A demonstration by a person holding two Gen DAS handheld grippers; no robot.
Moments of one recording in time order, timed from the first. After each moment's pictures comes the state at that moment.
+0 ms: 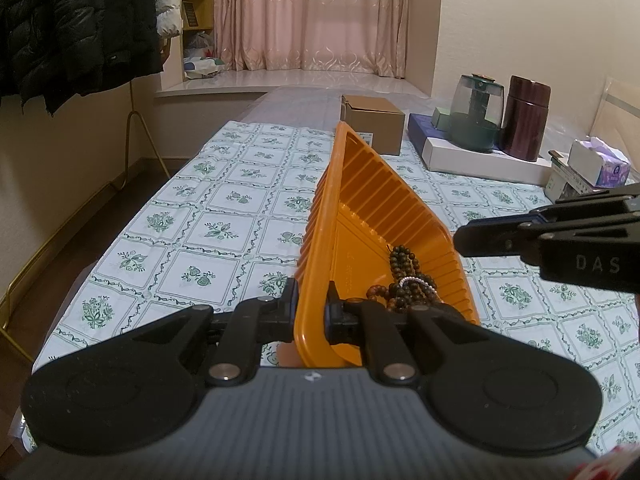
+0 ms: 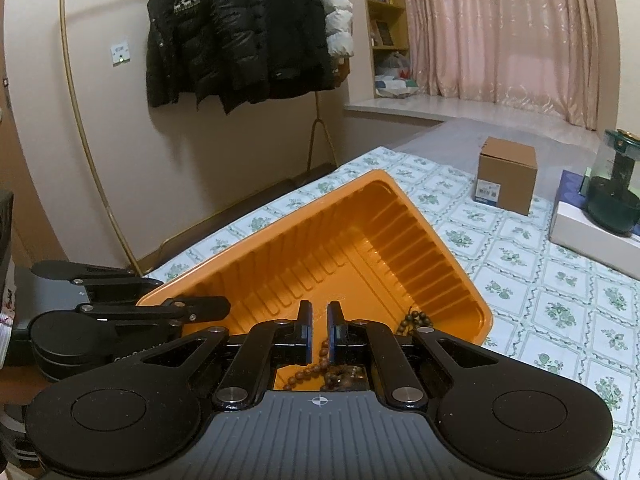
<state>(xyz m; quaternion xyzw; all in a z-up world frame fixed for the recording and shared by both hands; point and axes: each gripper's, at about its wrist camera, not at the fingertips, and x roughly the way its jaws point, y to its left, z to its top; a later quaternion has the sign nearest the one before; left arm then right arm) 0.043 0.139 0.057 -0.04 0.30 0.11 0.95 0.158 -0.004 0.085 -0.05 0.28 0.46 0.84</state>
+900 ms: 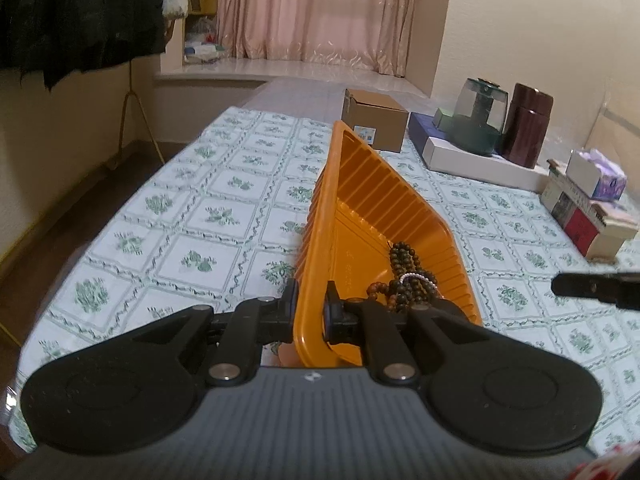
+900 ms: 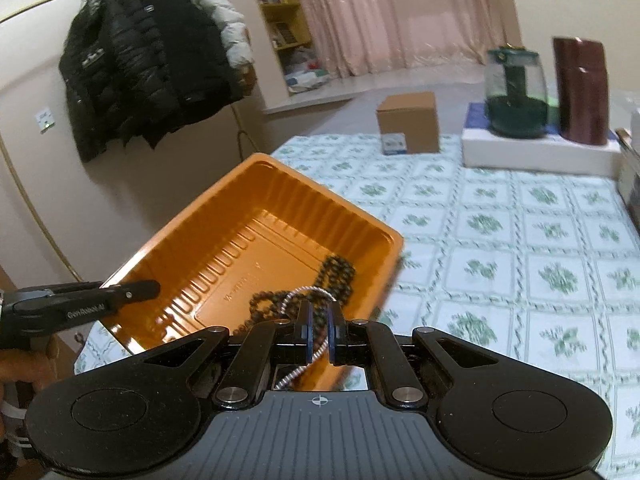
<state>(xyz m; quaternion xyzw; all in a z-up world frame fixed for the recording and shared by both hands) 0.041 0.166 0.048 -0.08 0.31 0.09 0.94 0.153 -0.093 0.063 0.07 0.34 0.36 0.87</state>
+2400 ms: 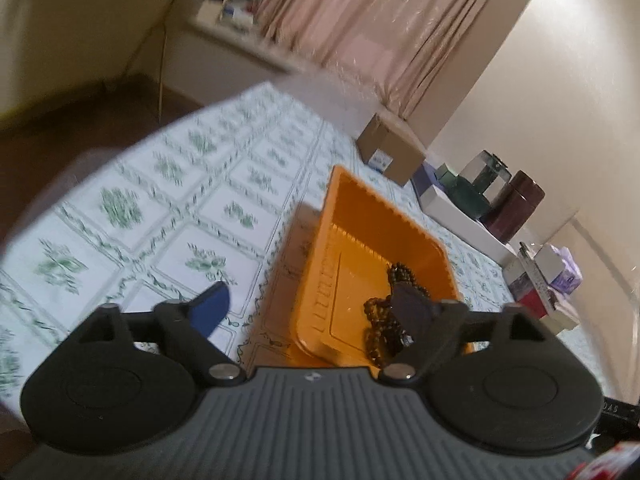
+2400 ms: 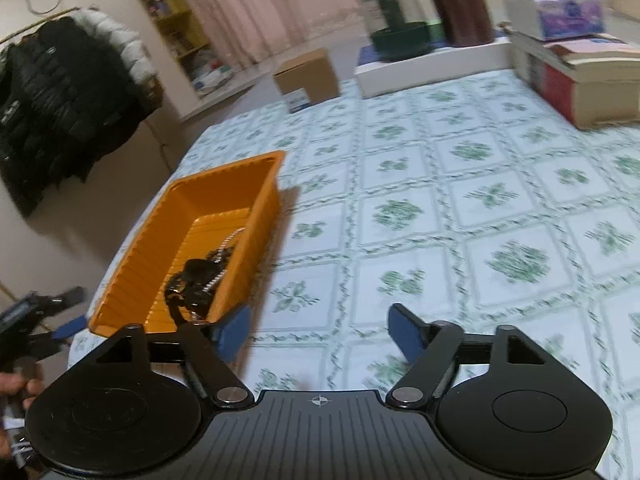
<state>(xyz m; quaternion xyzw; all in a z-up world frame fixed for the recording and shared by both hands) -0.026 0.261 0.019 -0.27 0.26 0.06 0.93 0.098 -0.136 0.028 0.16 0.40 0.22 0.88</state>
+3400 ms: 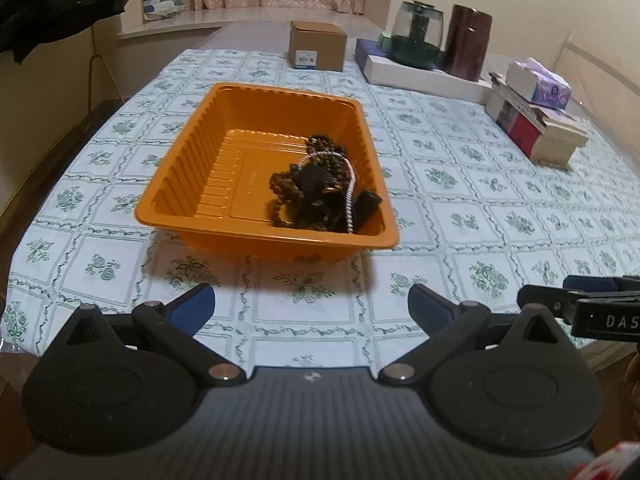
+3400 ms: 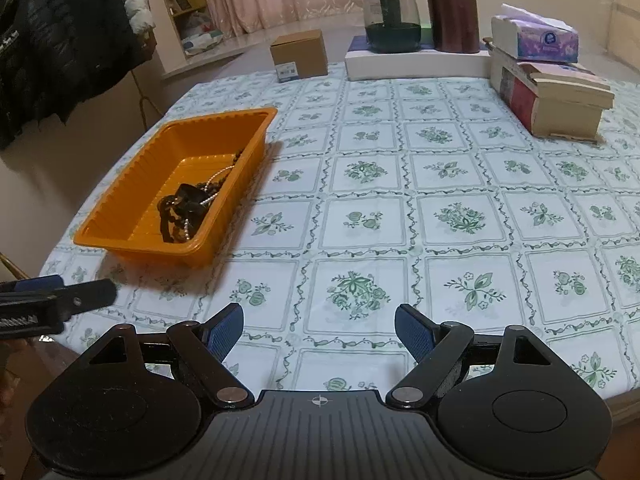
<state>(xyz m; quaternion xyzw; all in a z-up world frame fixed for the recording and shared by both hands) -0.040 0.084 0.031 -0.06 0.39 0.04 0.92 0.029 -0.131 0.040 0.06 0.42 0.20 0.88</state>
